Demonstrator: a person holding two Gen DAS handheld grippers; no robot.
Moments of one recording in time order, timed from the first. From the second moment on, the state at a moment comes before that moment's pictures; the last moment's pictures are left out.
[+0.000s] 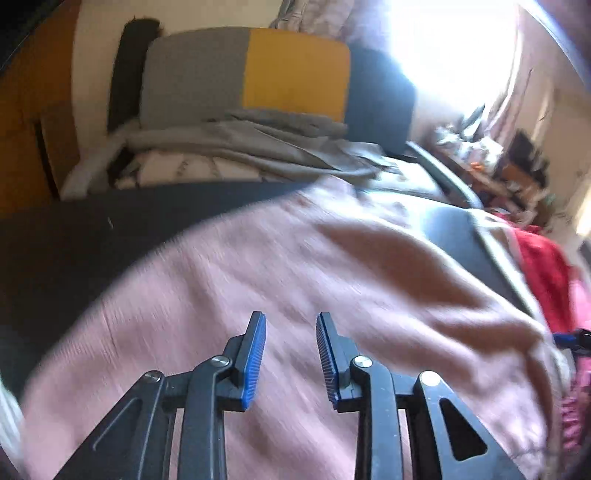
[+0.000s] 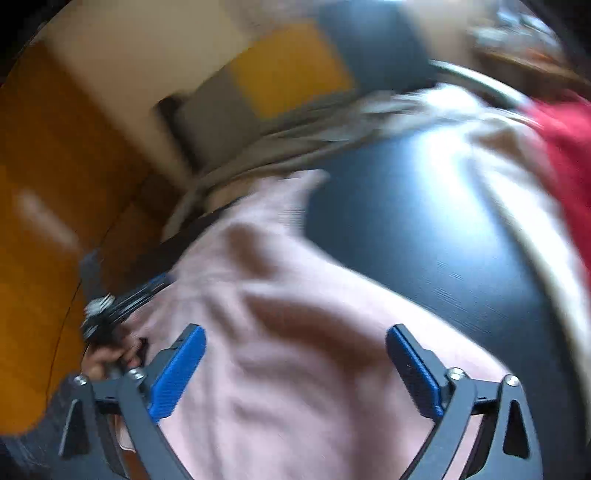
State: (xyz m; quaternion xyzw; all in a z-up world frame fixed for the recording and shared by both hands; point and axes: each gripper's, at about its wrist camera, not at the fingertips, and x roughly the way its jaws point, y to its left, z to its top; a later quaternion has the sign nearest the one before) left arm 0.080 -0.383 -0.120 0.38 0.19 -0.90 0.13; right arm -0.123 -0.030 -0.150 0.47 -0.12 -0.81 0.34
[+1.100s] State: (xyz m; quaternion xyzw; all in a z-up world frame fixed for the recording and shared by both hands) left arm 0.195 -0.292 -0.146 0.47 0.01 -0.87 0.15; right arm -0.049 0.060 -0.225 0.58 -0.04 -0.75 0.32
